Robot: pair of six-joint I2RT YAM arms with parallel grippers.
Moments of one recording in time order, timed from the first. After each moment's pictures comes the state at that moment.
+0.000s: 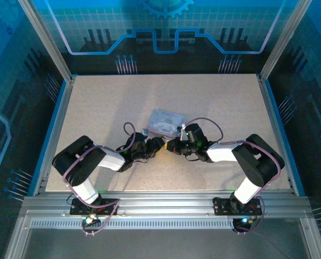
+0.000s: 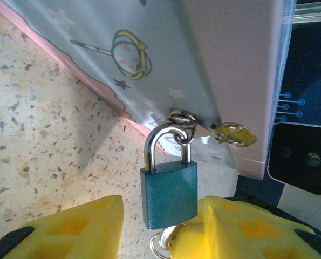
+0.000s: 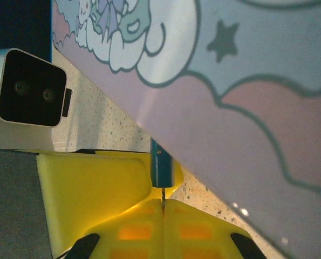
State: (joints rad) left arm -0.64 1.69 0.46 0.73 0.24 -1.36; right arm 0.62 1.65 0.61 0.38 -0.47 0.92
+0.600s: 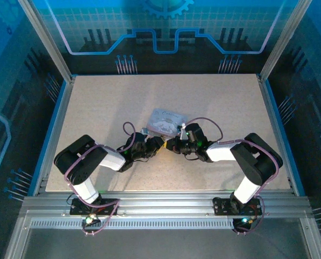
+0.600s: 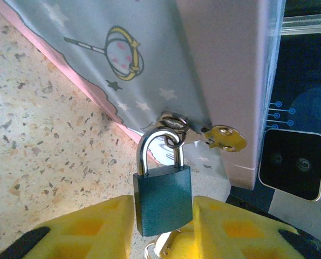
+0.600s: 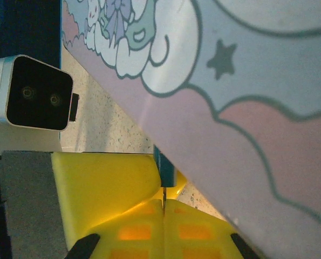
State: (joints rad) left arm -0.64 1.71 0.46 0.78 0.21 -1.38; right arm 0.61 1.67 0.61 0.44 -0.48 0.95
